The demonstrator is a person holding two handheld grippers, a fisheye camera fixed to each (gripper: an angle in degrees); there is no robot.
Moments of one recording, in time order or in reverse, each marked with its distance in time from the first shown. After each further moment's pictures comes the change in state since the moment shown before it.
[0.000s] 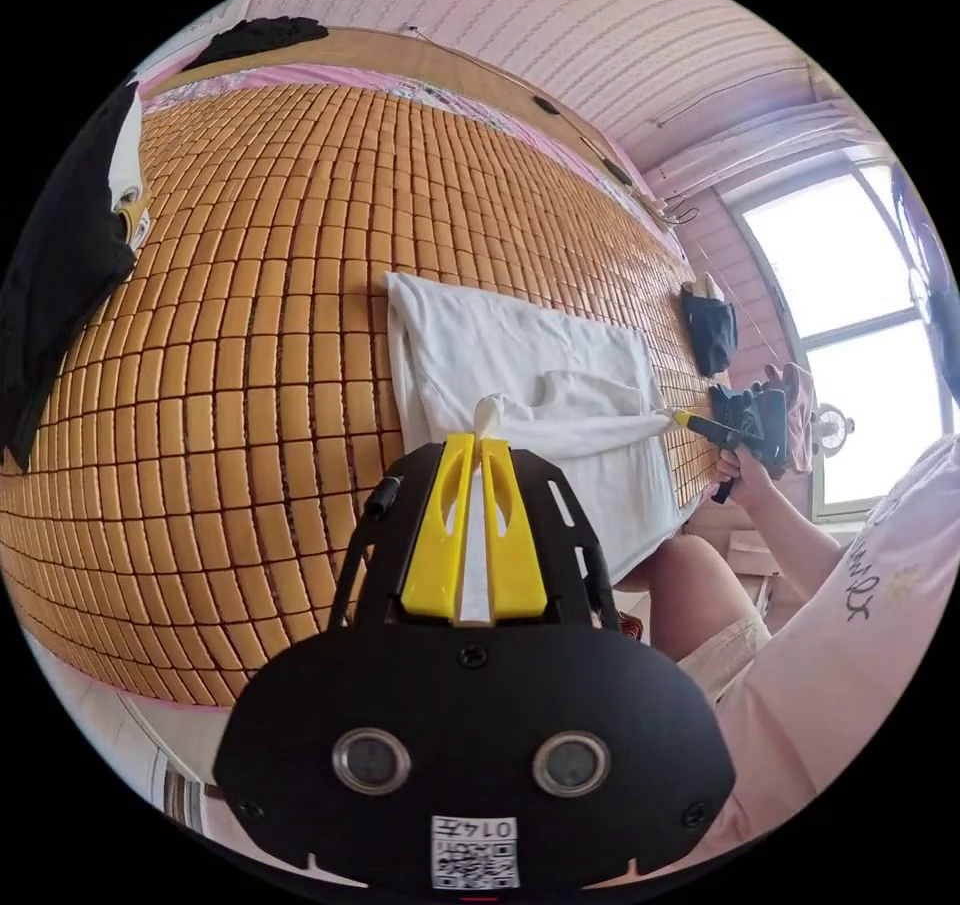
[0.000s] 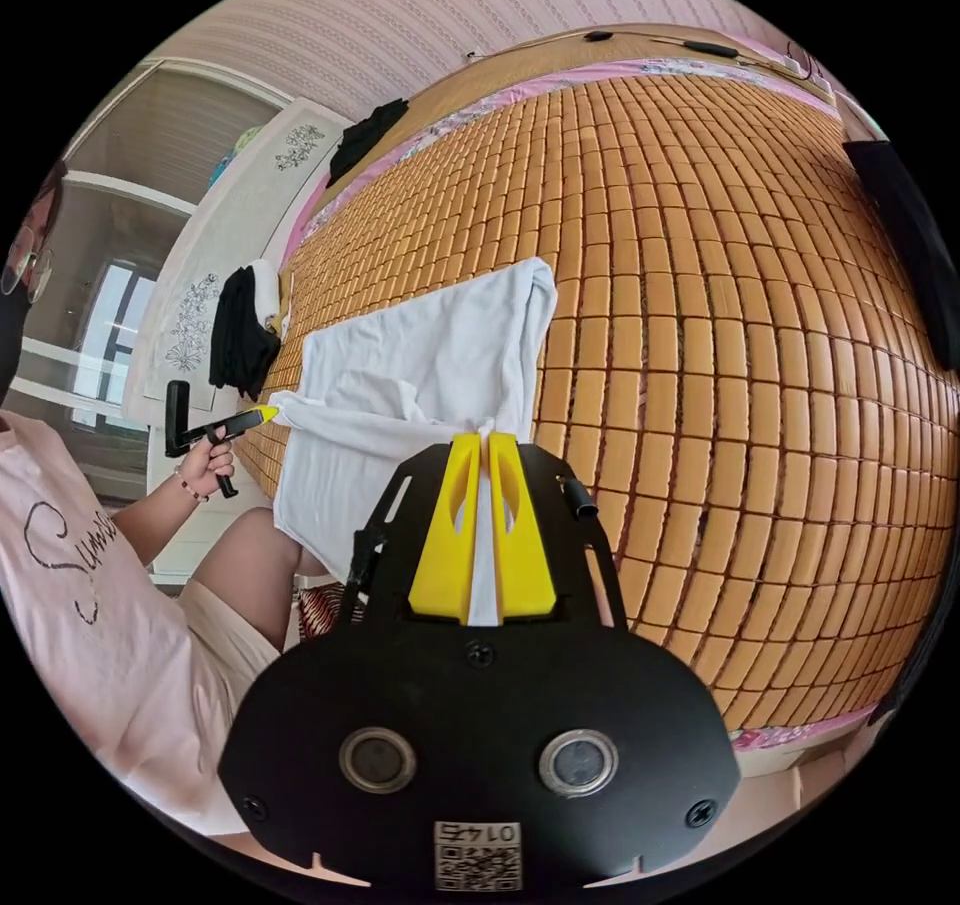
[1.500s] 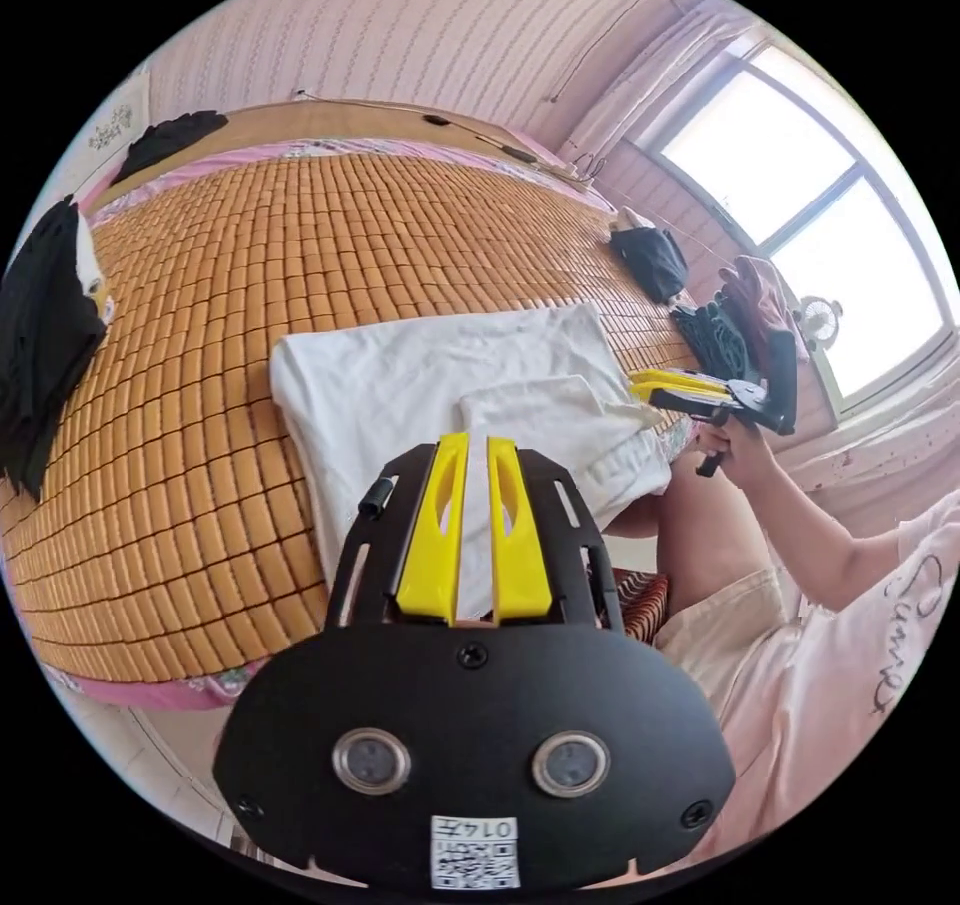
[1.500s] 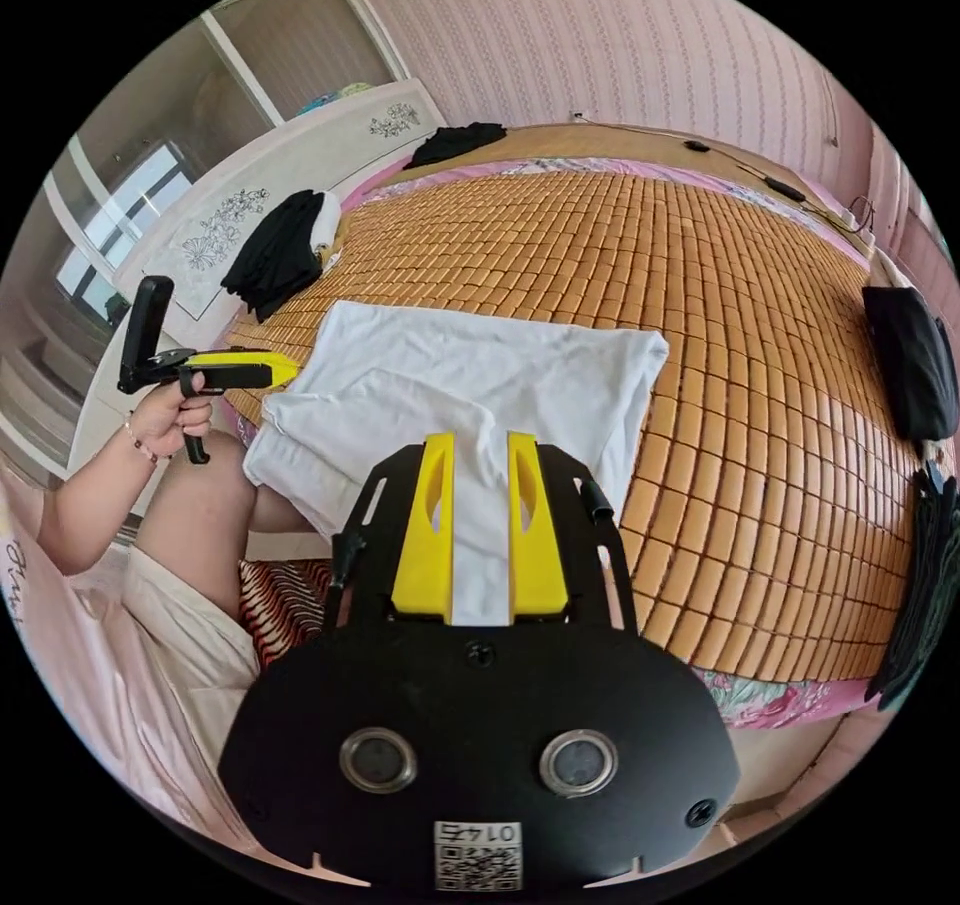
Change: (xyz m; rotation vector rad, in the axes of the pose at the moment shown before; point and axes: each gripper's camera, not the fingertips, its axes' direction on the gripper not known) left arm 0.099 0.146 0.041 0.083 -0.030 0.299; right arm -0.154 0.148 0.046 0.127 0.203 -0.293
